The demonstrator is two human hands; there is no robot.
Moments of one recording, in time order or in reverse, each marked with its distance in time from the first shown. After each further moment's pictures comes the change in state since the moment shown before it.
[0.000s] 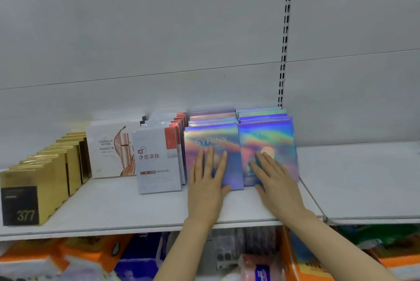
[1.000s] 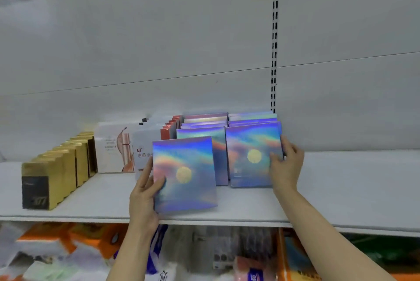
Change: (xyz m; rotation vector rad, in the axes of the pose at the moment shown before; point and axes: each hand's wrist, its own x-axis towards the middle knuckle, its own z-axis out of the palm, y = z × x) left_hand -0.033 -0.028 -0.087 -1.585 0.283 -0.918; right_hand 0.045 0.043 -0.023 0.828 0.313 0.843
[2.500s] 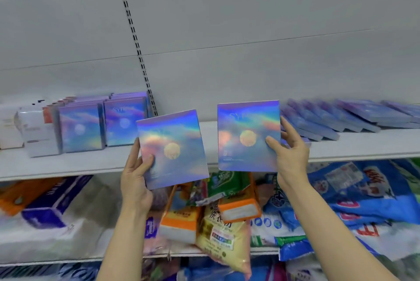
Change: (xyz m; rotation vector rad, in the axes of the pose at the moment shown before) left_hand -0.260 -0.111 0.313 -0.083 -0.036 0.047; right_hand 0.080 0.034 -0.462 0.490 -0.074 0.188
